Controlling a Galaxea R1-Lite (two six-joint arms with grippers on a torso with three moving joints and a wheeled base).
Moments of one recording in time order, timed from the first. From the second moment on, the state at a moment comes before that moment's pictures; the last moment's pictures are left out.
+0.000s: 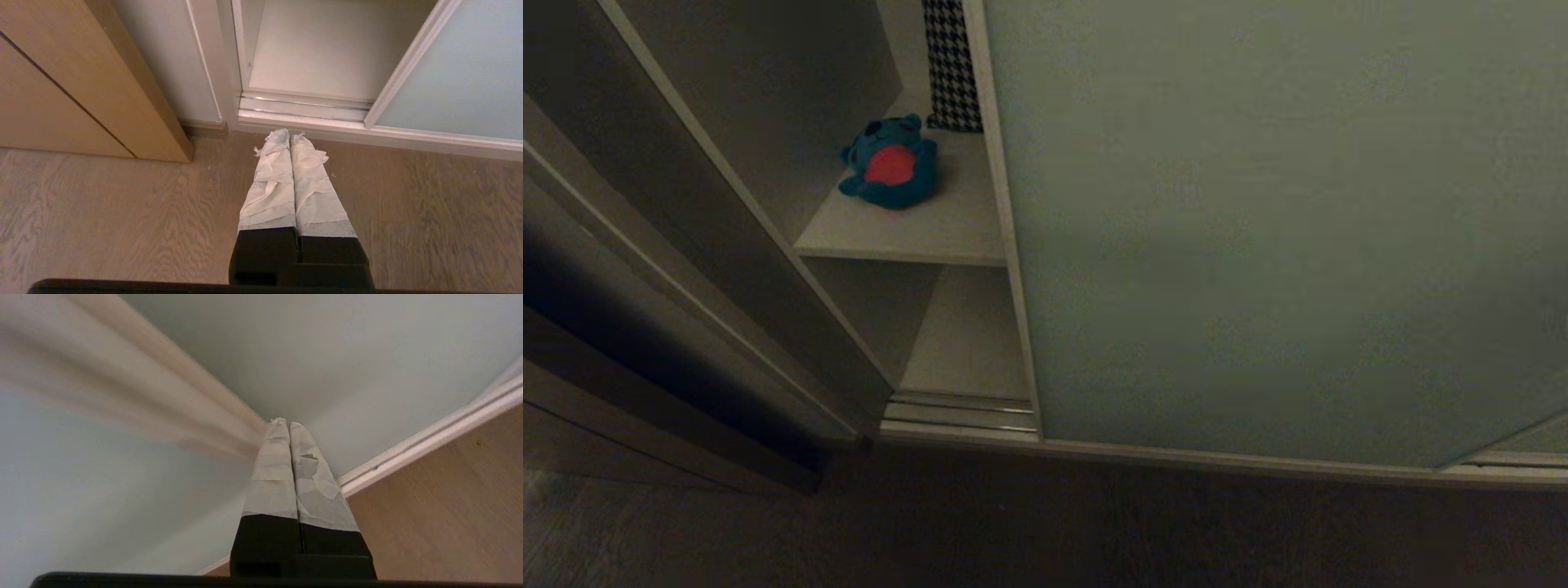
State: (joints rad) left arm -0.01 0.00 0.00 0.00 0.00 -0.01; right arm -1.21 1.92 -1.87 0.19 0.87 0.33
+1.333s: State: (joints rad) left arm -0.01 0.00 0.00 0.00 0.00 -0.01; right arm -1.14 1.94 -1.77 0.01 0.86 0.33
